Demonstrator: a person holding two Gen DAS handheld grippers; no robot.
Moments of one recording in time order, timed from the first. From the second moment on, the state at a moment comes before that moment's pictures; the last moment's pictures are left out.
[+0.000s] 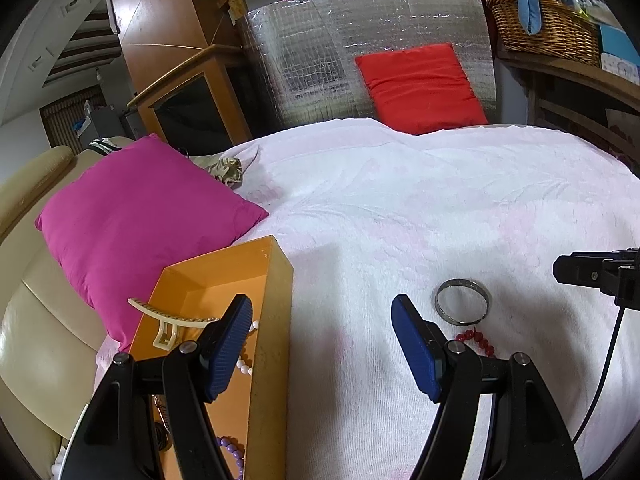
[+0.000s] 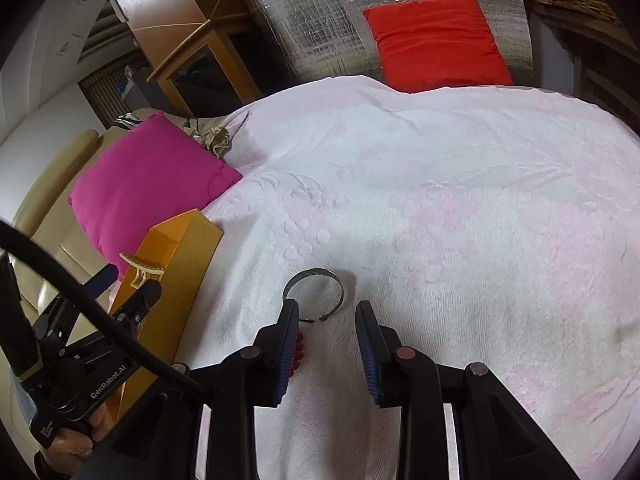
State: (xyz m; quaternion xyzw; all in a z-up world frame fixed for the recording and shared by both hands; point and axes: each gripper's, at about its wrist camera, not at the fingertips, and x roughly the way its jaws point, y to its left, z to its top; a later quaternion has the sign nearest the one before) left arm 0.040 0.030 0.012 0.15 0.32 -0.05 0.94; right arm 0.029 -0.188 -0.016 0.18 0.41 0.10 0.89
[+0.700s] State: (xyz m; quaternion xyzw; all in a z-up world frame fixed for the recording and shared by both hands) left arm 0.054 0.008 -0.025 0.13 0.42 -0.15 0.89; right arm 0.024 -0.217 -0.020 0.19 0.41 0.09 0.89
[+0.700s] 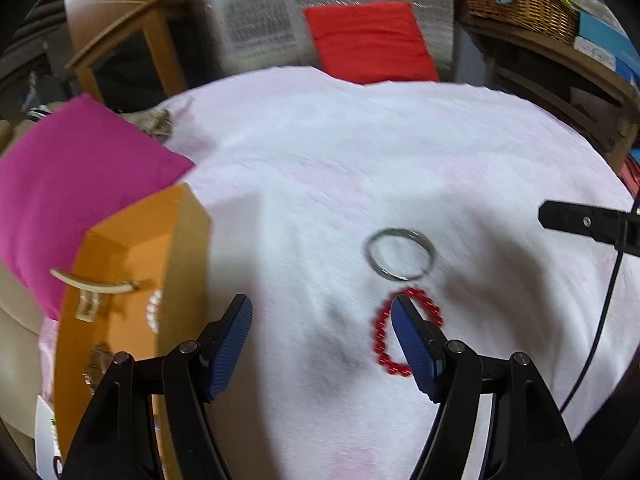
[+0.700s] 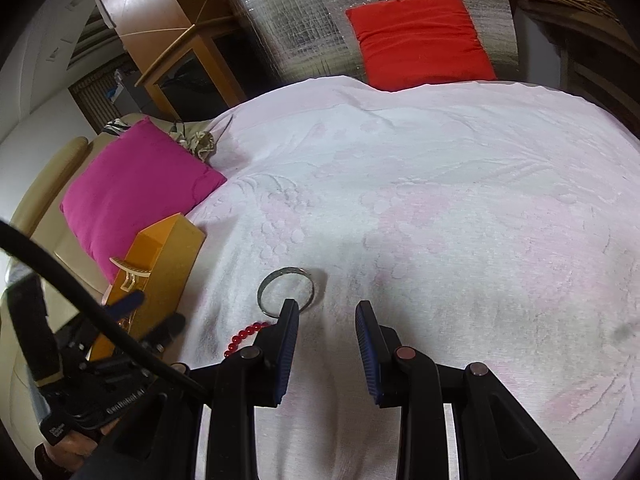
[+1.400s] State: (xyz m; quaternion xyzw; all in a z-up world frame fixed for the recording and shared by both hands) left arm 0.062 -0.004 -0.061 0.10 0.49 -0.18 0.85; right arm 0.018 -0.231 -0.025 0.19 0.42 0.08 0.88
